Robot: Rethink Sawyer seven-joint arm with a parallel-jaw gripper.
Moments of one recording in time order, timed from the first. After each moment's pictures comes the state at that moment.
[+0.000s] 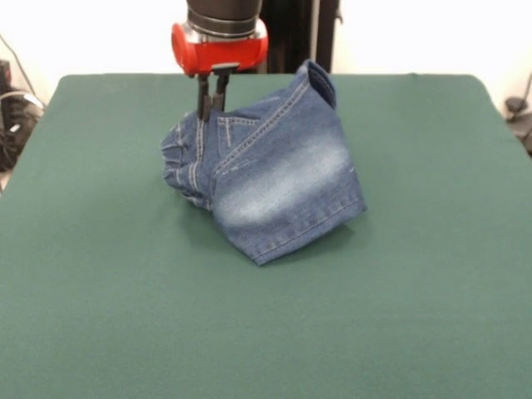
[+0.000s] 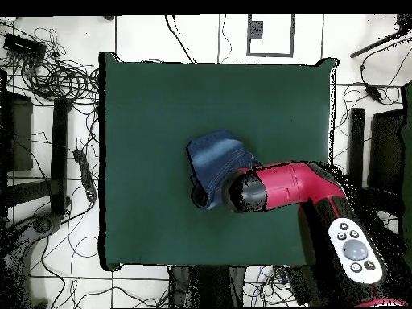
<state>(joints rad) -0.54 -0.74 0.39 1.75 -0.70 0.67 1.54</state>
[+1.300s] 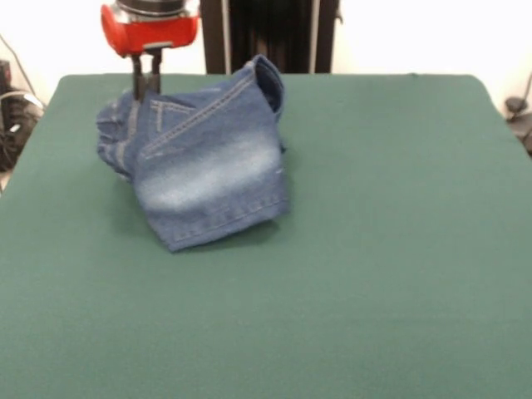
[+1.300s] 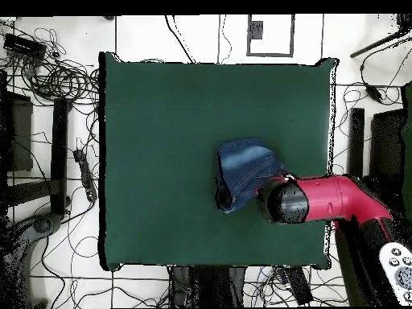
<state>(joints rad) -0.73 -0.79 0.45 1.79 -0.74 0.71 1.34</state>
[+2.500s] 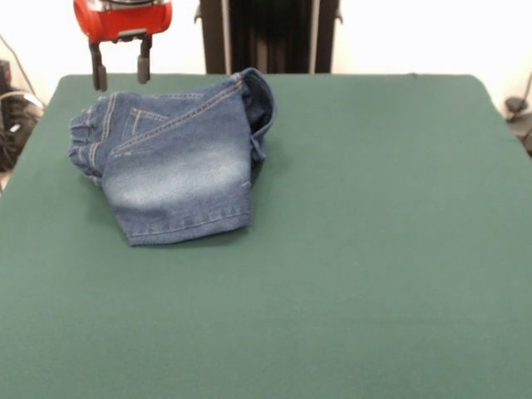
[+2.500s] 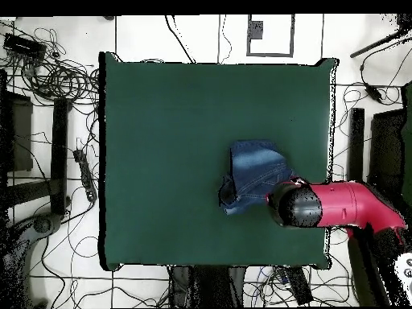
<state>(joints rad) -0.77 -0.81 0.45 1.79 -0.74 0.74 1.25</state>
